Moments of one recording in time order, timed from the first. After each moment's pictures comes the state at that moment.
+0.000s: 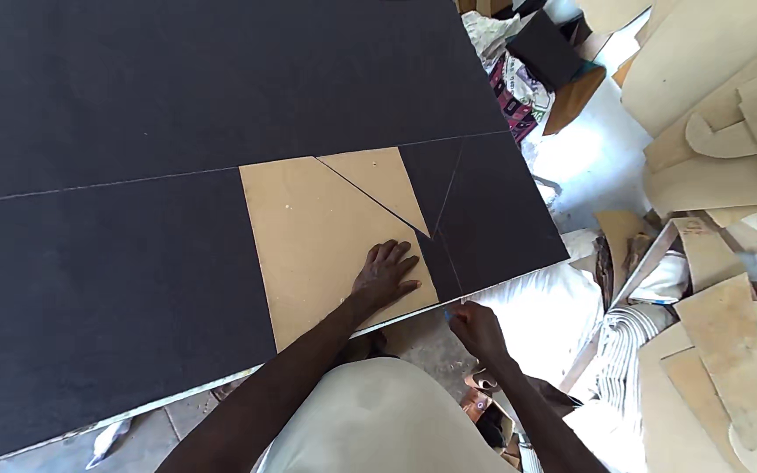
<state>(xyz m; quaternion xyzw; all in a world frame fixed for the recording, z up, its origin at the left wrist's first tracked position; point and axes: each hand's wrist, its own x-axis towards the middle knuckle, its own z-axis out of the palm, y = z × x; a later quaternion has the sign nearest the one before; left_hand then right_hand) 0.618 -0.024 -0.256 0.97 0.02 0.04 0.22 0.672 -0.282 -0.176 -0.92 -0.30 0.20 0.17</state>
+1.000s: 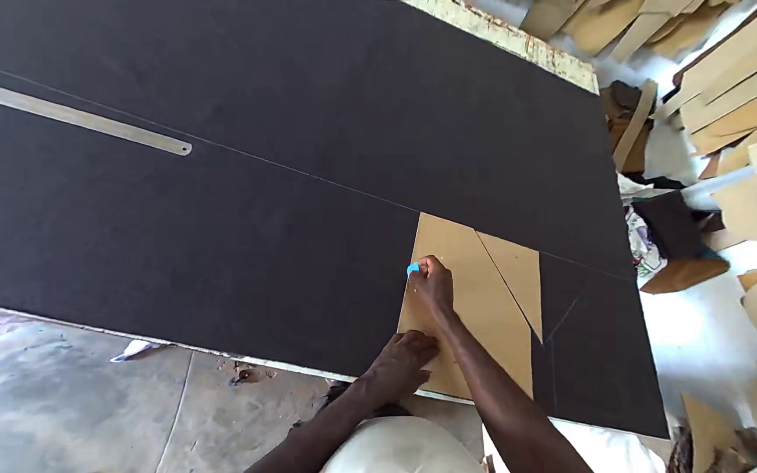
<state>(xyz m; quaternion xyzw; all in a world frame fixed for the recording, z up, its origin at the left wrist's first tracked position) 0.417 0.047 -0.226 0.90 0.15 -0.02 0.41 0.586 0.112 -0.204 -0.84 -0.42 0.22 0.26</state>
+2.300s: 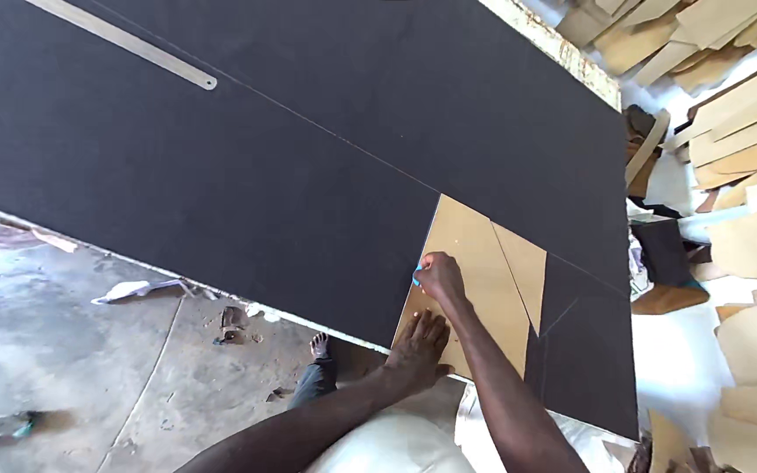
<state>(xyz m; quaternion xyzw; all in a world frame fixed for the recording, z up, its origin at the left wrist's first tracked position) 0.423 -0.016 -0.219 0.91 0.24 -0.03 0.34 0.544 0.092 -0.160 -0.84 -0.46 0.28 0.03</state>
